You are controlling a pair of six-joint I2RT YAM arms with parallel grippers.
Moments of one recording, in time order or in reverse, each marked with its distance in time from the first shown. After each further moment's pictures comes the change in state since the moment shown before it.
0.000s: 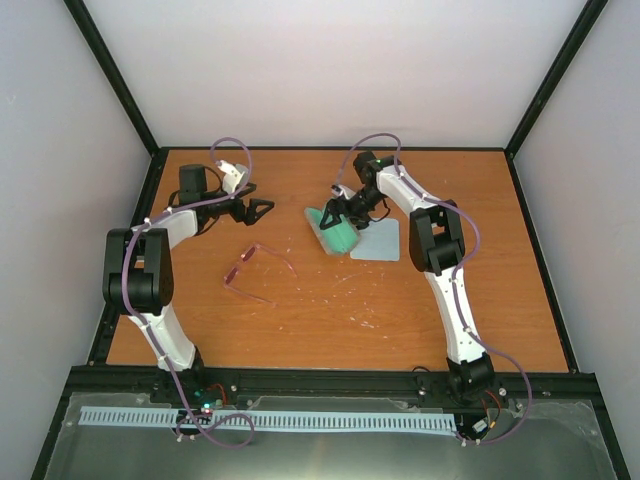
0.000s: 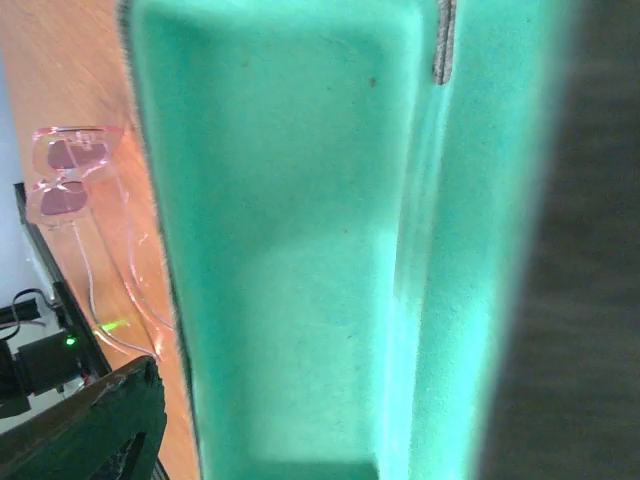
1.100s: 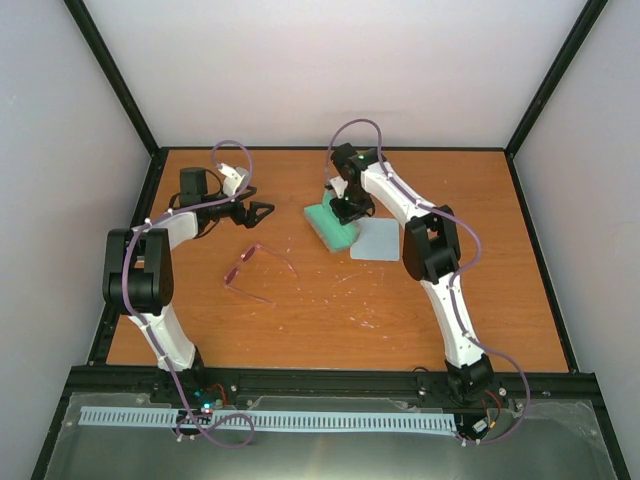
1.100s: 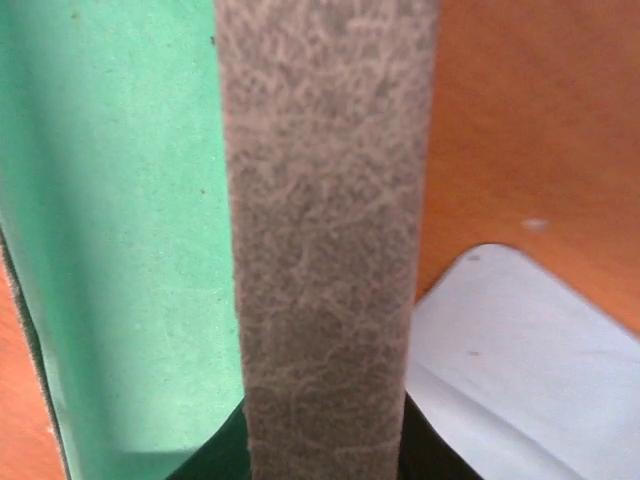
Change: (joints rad) left arm 0.000 0.000 -0.023 0.005 0.000 0.000; right arm 0.117 -0.084 0.048 -0.066 0.622 -0.027
